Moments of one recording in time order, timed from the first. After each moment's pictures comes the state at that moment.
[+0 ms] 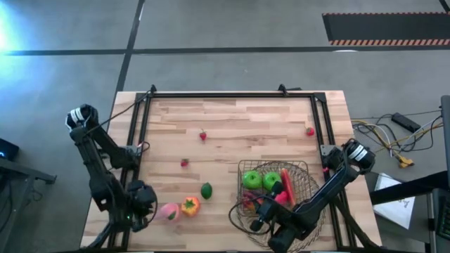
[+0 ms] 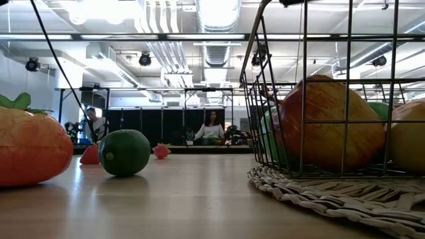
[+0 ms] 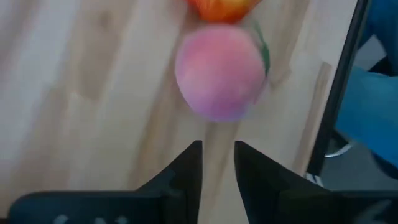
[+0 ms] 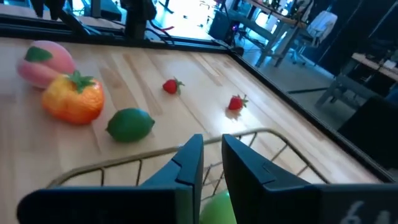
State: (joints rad) left arm -1.15 1.21 0.82 -0.81 -0.28 -1.50; right arm 0.79 1.91 1.37 -0.61 1.23 0.81
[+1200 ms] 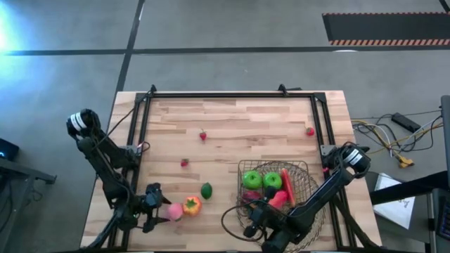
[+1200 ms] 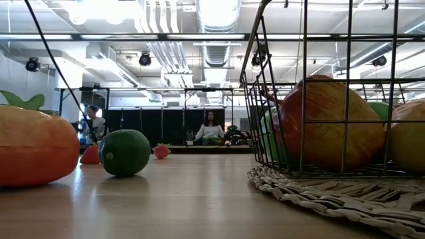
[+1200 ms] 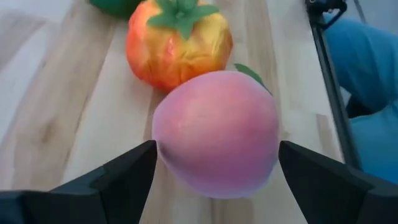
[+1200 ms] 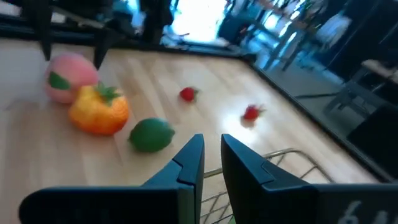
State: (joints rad) left arm -1.16 1.30 0.51 -0.15 -0.63 -1.15; right arm 0.77 1.97 1.47 -0.52 1.18 0.66
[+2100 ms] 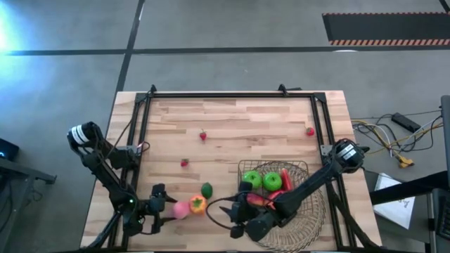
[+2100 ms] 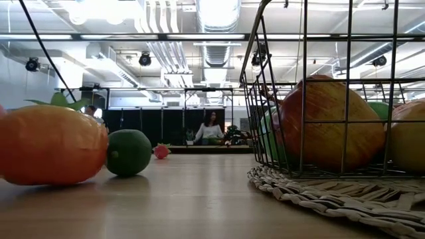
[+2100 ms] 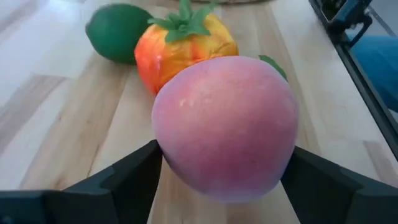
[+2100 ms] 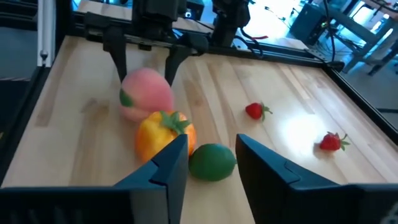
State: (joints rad) left arm -1.16 1.50 0.50 0.06 -0.84 -1.01; right arm 0.62 1.97 1.47 -0.12 0.80 0.23
